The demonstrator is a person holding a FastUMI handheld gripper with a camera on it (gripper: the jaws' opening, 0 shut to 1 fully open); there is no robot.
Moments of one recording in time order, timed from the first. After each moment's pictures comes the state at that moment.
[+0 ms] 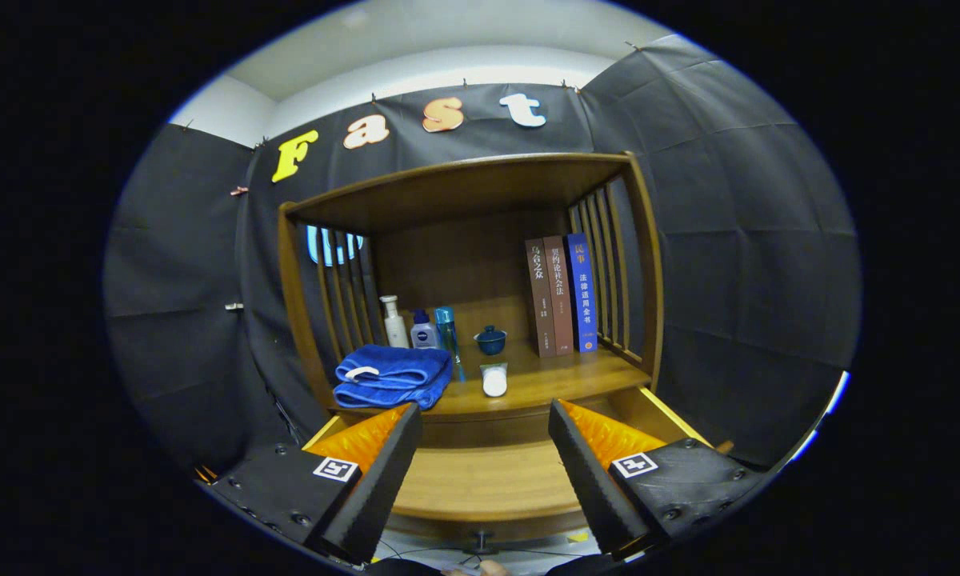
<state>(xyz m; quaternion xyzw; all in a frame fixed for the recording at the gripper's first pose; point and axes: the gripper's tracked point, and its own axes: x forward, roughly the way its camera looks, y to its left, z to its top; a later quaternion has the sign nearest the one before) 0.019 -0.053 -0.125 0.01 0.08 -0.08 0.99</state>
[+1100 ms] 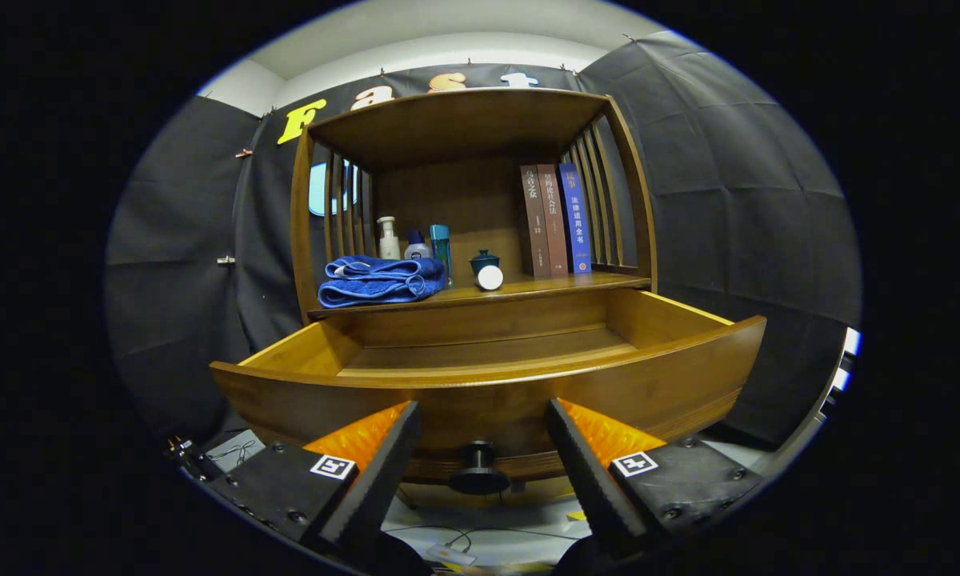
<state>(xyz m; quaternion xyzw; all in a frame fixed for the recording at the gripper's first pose) 0.000 -0.046 -0.270 -0.01 0.13 -0.09 0.99</state>
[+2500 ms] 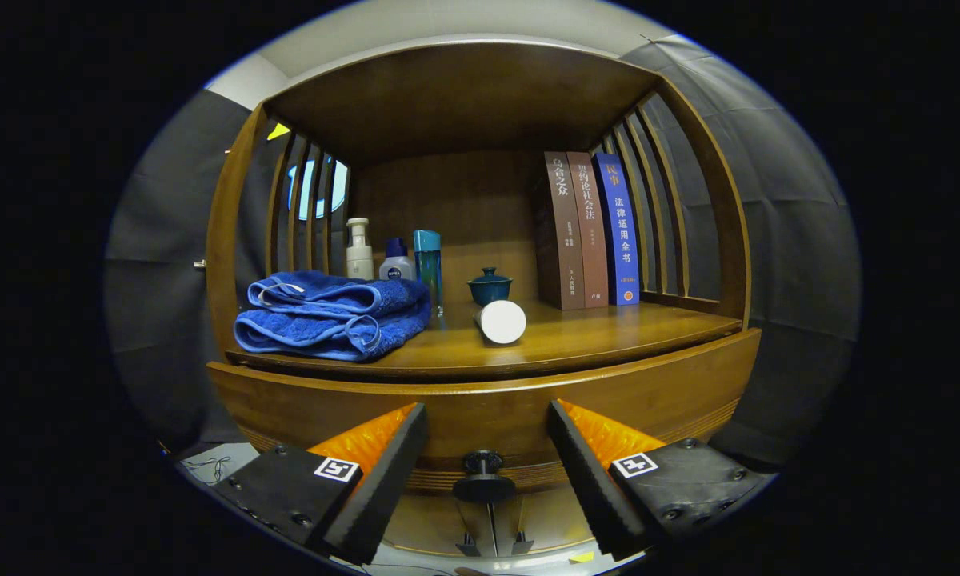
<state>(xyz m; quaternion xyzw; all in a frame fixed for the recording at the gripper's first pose) 0.185 -0.072 -0.284 -0.01 0.09 -0.08 0.99</state>
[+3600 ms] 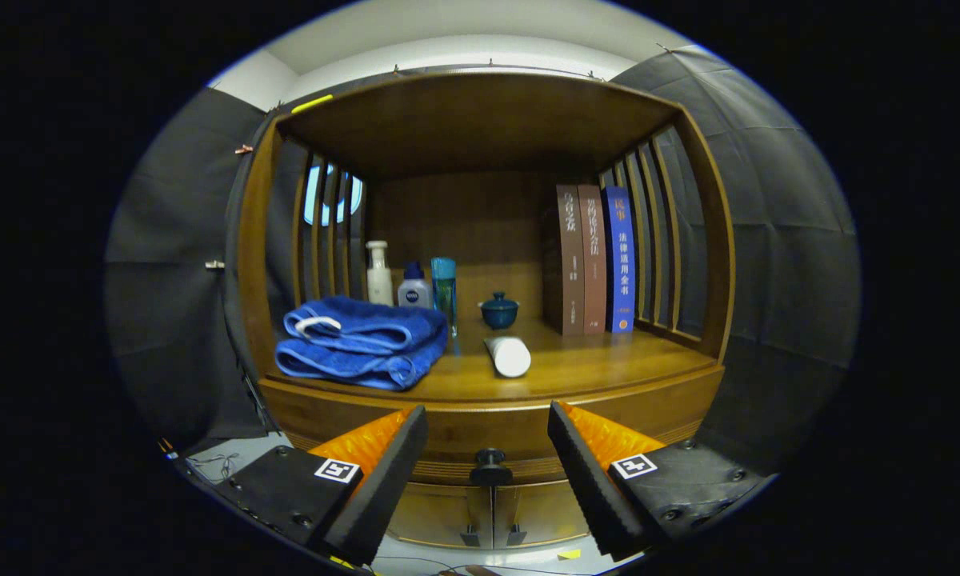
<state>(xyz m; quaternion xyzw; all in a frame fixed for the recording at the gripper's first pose) 0.140 -0.048 -0.196 -0.02 0.09 -0.07 0.99</state>
